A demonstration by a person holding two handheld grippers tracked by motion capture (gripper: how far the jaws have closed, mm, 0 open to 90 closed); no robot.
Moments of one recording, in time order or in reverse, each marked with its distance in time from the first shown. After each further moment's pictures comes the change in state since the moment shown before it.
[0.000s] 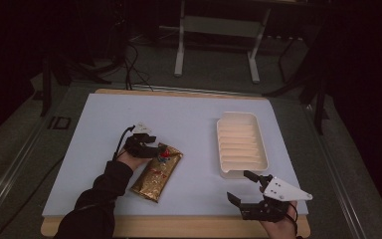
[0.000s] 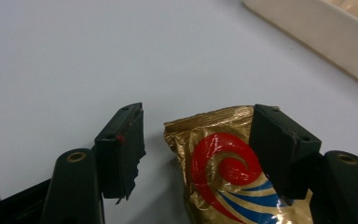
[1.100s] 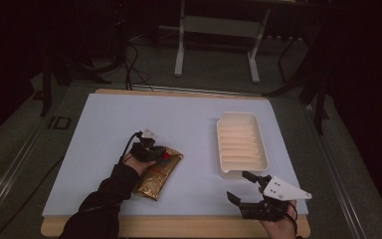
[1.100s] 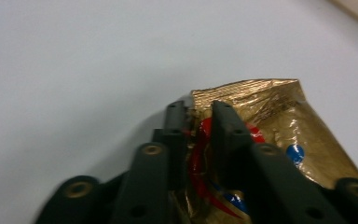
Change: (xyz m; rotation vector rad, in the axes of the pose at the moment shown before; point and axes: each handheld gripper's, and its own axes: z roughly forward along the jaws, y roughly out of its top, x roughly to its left) left arm -0.015 -0.010 0.019 0.110 0.042 -0.009; right arm -0.001 -0.001 0.001 0.009 0.010 0.009
